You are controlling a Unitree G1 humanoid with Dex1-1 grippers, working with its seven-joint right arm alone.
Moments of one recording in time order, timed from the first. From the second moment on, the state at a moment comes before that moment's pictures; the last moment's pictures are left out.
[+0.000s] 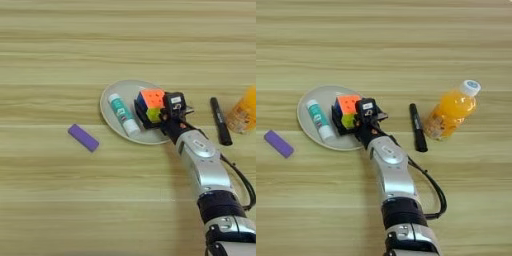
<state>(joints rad) -0.26 -0.23 -0.13 0.49 0.06 -0.12 0.35</state>
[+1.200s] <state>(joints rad) -0.22 -0.32 -0.29 0.28 0.13 -0.08 0.30</state>
